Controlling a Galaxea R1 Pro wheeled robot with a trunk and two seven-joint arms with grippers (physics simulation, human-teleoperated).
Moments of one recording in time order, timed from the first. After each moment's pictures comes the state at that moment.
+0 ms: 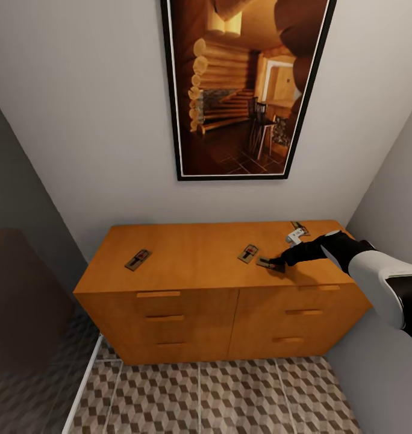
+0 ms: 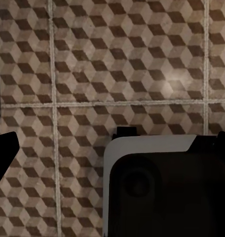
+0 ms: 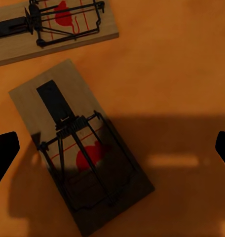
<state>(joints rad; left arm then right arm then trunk) -0.14 0.04 0.03 -0.10 0.00 -0.40 0.01 -1.40 -0.23 0.18 -0.02 0.33 0.20 0.82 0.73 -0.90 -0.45</state>
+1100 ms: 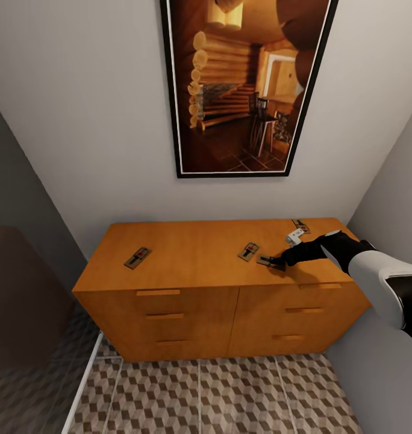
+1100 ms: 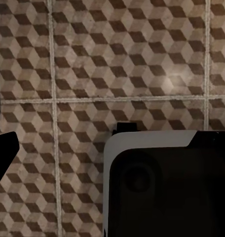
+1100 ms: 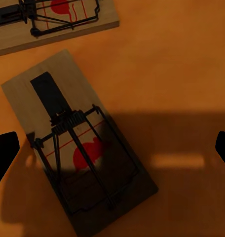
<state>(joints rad) -0.14 0.04 0.03 -0.10 0.00 -0.40 0.01 -1.40 -0.23 0.18 -0.02 0.33 0.20 0.82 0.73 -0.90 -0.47</state>
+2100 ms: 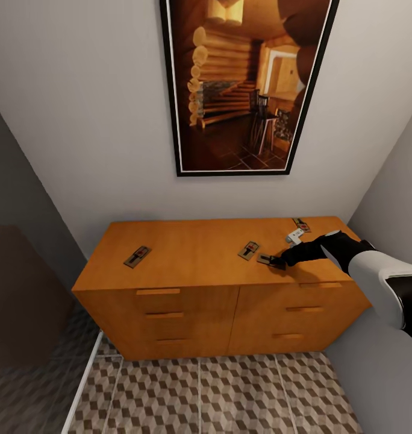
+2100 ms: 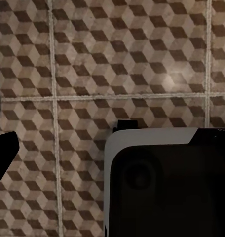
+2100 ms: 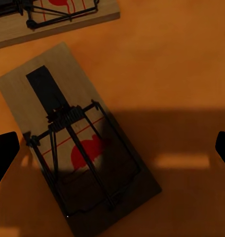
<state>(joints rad) -0.14 0.05 0.03 -0.10 0.00 -0.40 0.01 -1.40 -0.23 0.18 -0.02 0.33 0.20 0.82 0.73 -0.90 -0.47</state>
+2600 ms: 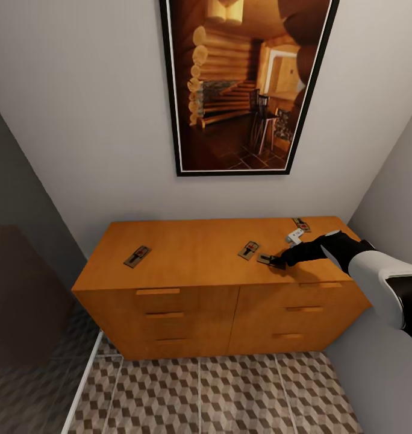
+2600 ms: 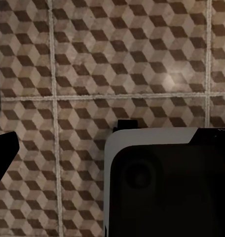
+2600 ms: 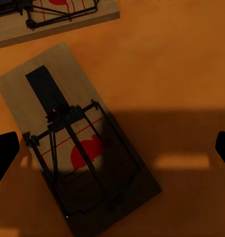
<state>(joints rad) -0.14 0.05 0.03 -0.10 0.00 -0.40 0.01 -1.40 -0.23 0.18 -0.02 0.33 0.20 0.82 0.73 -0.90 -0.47</state>
